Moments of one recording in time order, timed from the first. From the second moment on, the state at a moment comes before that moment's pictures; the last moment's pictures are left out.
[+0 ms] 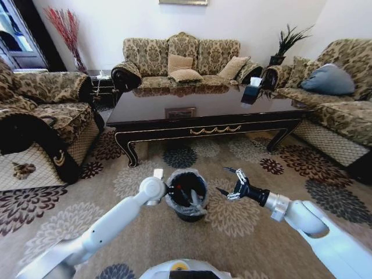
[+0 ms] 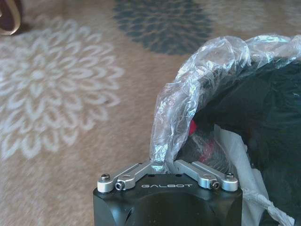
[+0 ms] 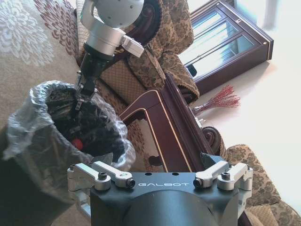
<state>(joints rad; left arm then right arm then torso) 0.70 -1.04 0.17 -1.84 -1.67 0.72 -1.13 -1.50 0.67 0.67 2.02 -0.16 0.49 -0.39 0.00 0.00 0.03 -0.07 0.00</state>
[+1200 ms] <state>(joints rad) 1.05 -0.80 -0.22 -2.33 -1.46 0.71 -0.97 -1.63 0.74 0.81 2.11 0.28 0.33 -0.31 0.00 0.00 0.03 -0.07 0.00</state>
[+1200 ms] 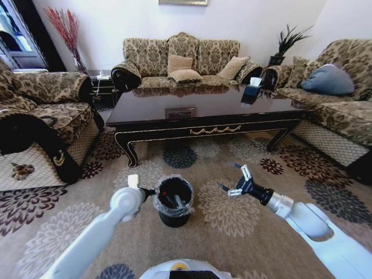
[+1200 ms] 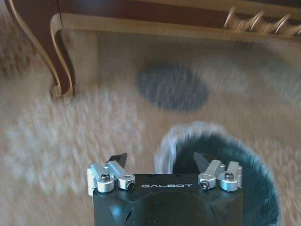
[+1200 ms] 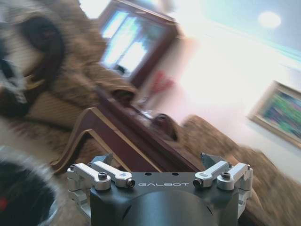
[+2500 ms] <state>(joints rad) 1.98 -1.14 -0.79 -2.38 -0.37 -0.14 -0.11 -1.76 1.15 0.88 2.10 0.45 0.27 -0.21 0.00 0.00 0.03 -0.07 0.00</state>
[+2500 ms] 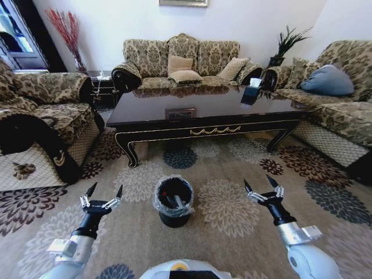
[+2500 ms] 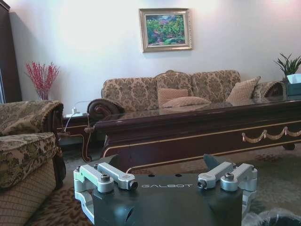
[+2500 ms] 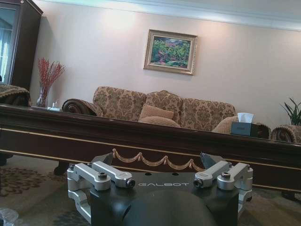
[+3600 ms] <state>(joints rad) 1.97 -1.13 -0.79 -2.38 -0.37 -0.13 -0.12 -1.76 1.15 0.88 2.10 0.45 0.27 -0.21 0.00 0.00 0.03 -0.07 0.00</state>
